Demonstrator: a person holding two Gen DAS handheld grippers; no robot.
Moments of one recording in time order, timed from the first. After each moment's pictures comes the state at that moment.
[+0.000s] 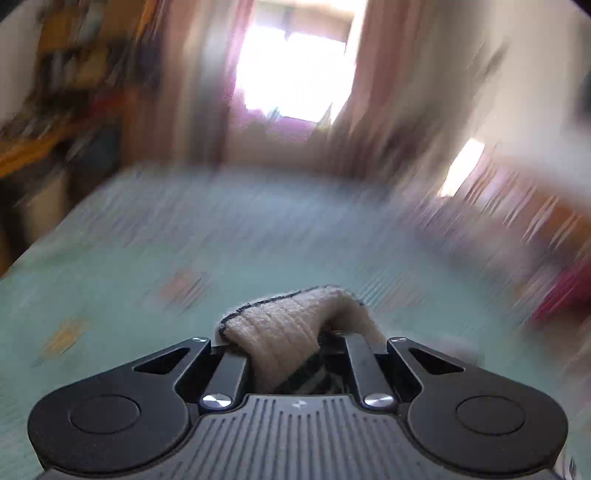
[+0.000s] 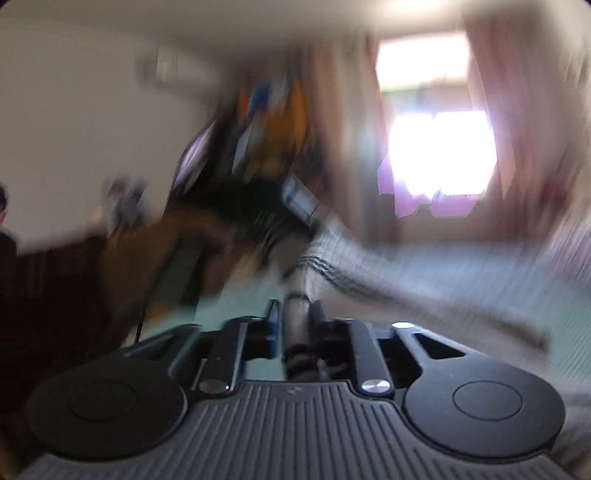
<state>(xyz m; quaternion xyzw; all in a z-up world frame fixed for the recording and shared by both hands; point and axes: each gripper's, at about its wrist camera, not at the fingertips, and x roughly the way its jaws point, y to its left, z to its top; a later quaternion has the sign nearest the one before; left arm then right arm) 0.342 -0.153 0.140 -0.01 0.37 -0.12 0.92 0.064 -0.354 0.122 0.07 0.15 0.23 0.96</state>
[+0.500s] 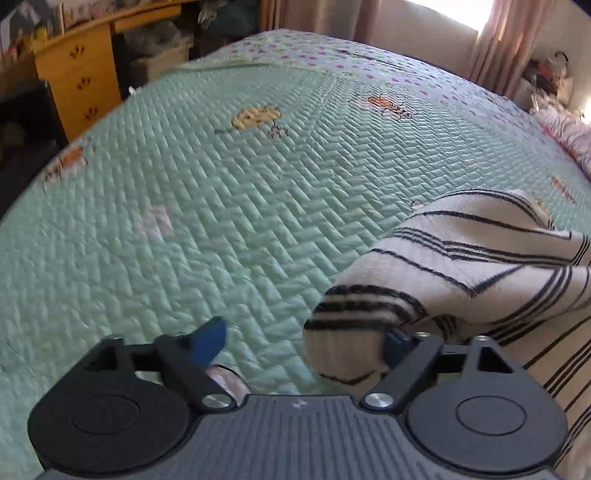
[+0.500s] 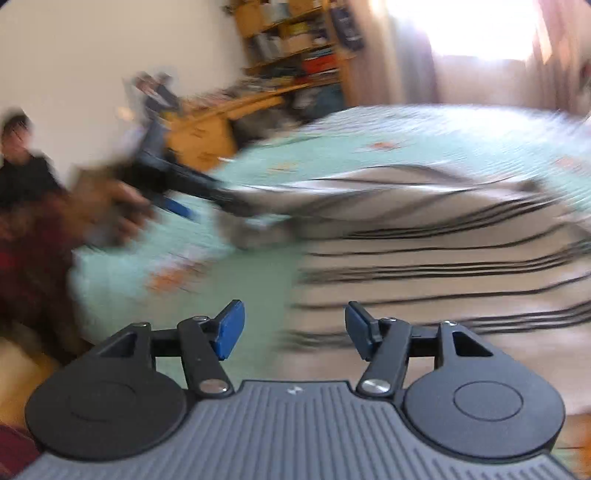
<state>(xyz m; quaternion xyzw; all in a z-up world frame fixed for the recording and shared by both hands) 0.252 0.019 0.005 -0.05 0.45 0.00 0.89 -0.003 -0.343 -0.003 0.02 0.29 0.23 0.93</state>
